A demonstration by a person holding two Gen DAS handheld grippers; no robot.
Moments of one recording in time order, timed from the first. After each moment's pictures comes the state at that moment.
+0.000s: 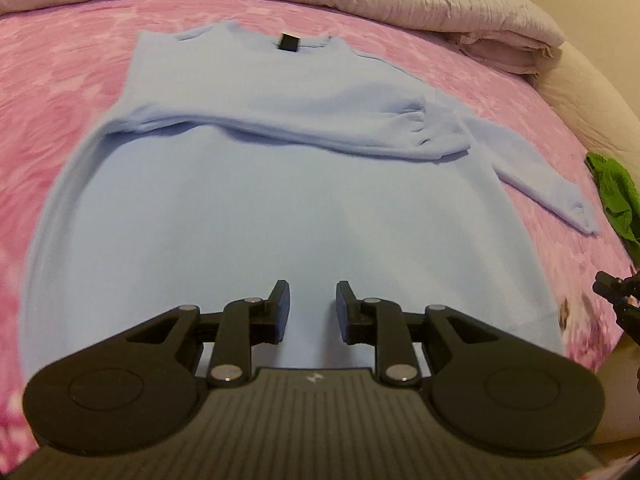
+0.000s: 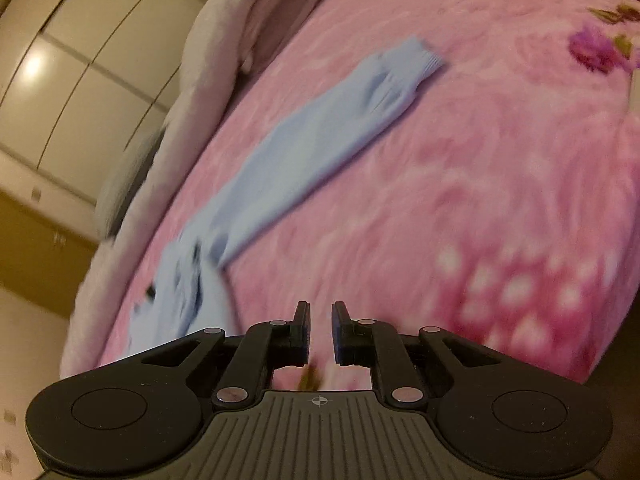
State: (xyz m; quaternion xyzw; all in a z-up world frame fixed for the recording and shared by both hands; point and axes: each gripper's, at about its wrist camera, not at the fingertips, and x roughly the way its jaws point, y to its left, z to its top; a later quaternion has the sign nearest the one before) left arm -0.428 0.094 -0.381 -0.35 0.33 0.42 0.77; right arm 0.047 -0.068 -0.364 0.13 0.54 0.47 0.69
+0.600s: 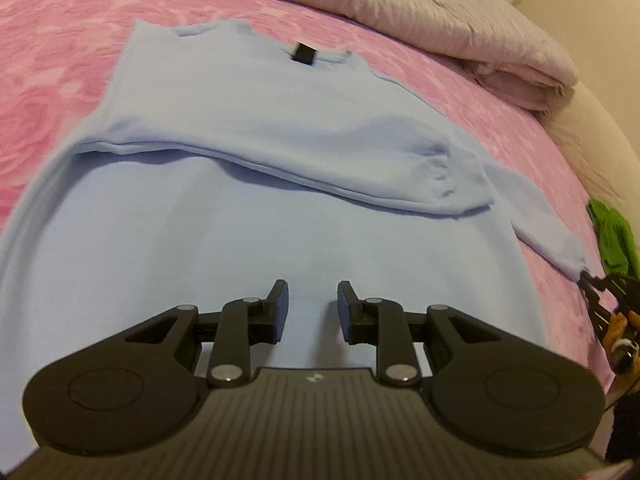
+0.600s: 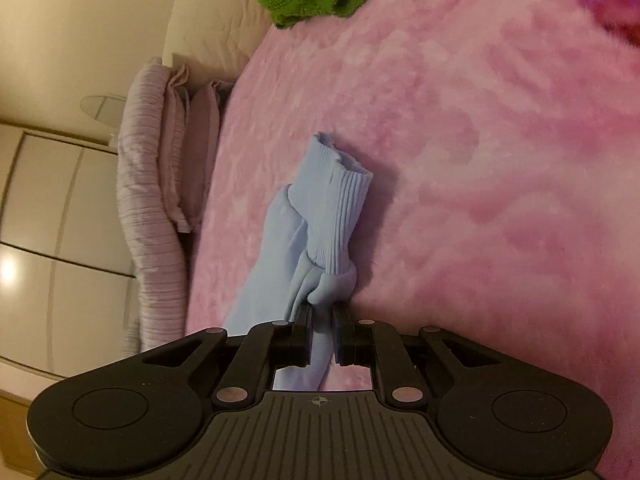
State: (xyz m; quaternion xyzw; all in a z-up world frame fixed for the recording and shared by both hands) left arm -0.440 0.145 -0.397 -0.40 0.29 0.43 0.76; right arm 0.170 0.005 -0.423 0.35 0.53 0.33 0.70
